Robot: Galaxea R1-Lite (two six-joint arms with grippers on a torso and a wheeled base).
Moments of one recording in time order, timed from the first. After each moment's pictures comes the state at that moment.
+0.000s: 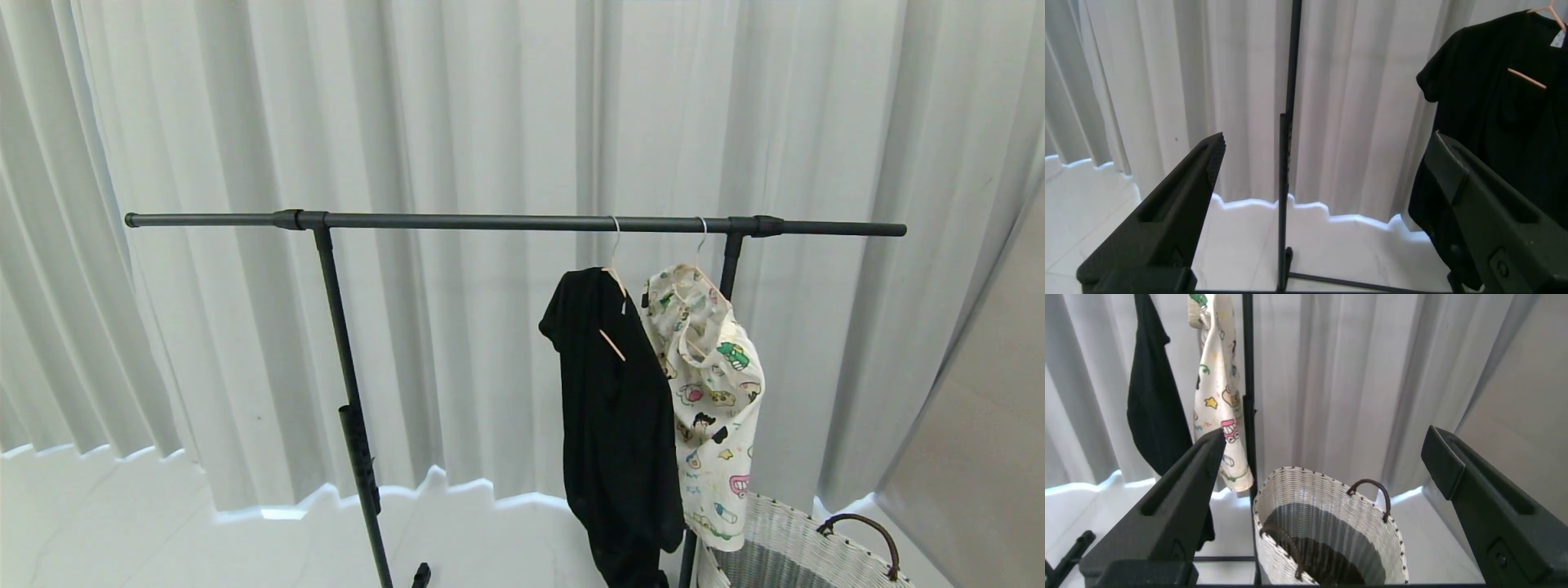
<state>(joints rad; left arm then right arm) -0.01 0.00 0.00 0.00 0.05 -0.01 -0.01 0.00 0.00 0.00 0.02 -0.02</state>
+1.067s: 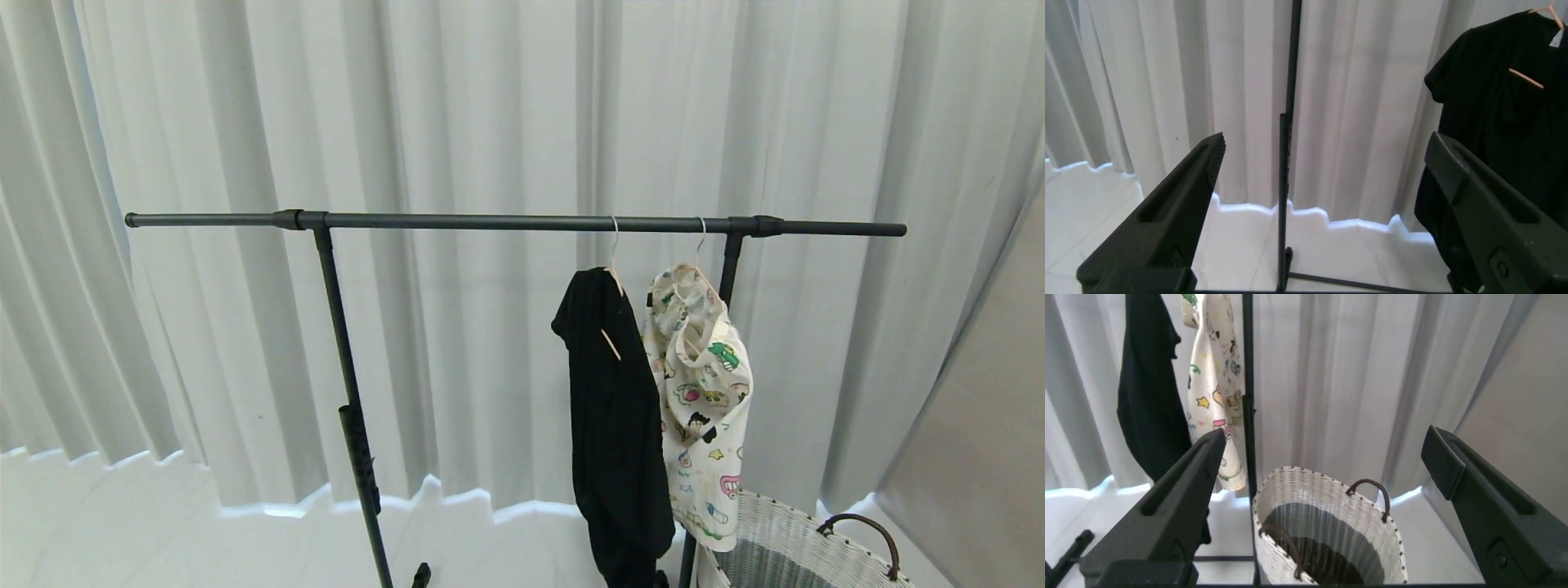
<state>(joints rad) -0.01 0.00 0.00 0.00 0.05 -0.01 -0.01 0.00 0.00 0.00 0.02 -0.03</state>
